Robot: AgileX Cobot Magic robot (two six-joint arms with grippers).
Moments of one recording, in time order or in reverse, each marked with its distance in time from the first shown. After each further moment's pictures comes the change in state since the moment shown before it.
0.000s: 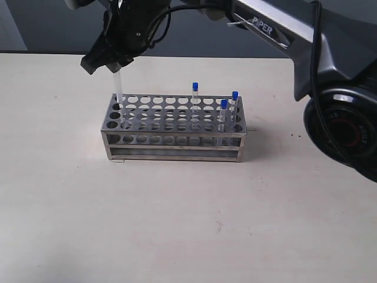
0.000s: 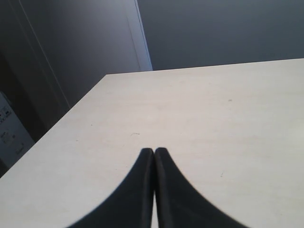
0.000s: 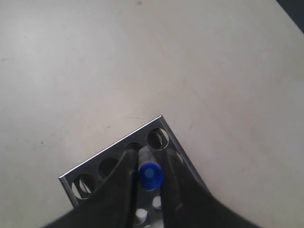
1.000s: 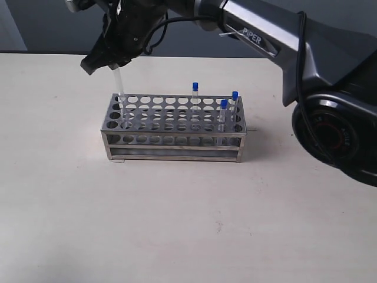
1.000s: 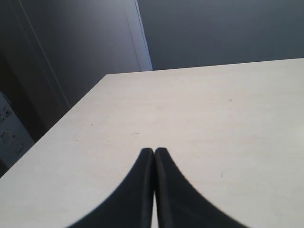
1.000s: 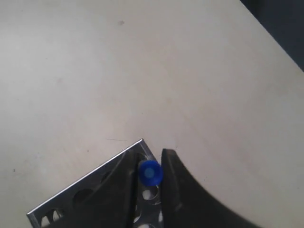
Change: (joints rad) left arm 0.000 0.000 0.000 0.000 0.000 0.000; right arm 0.000 0.046 -0.011 -0.044 -0.100 0.026
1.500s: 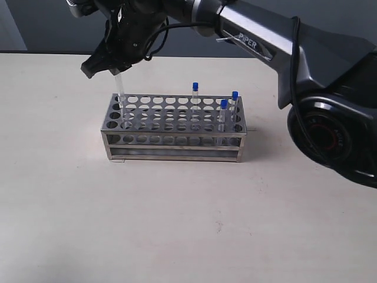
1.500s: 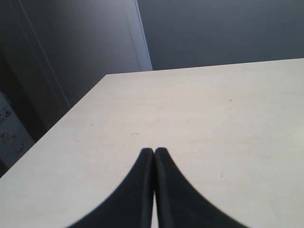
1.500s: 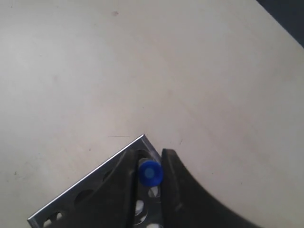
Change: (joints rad) left arm 0.000 0.000 0.000 0.000 0.000 0.000; right arm 0.000 0.020 0.002 -0.001 0.000 0.063
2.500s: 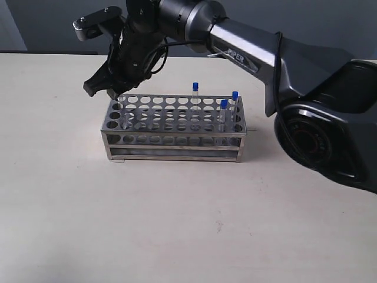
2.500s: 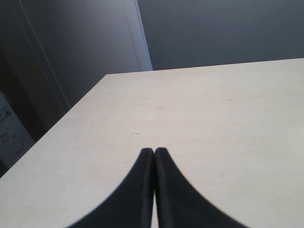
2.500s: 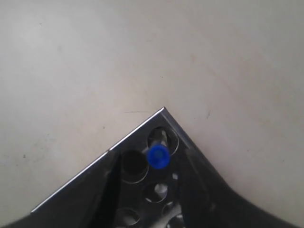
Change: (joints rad) left arm 0.000 0.000 0.000 0.000 0.000 0.000; right arm 0.000 0.056 0.000 0.053 0.051 0.036
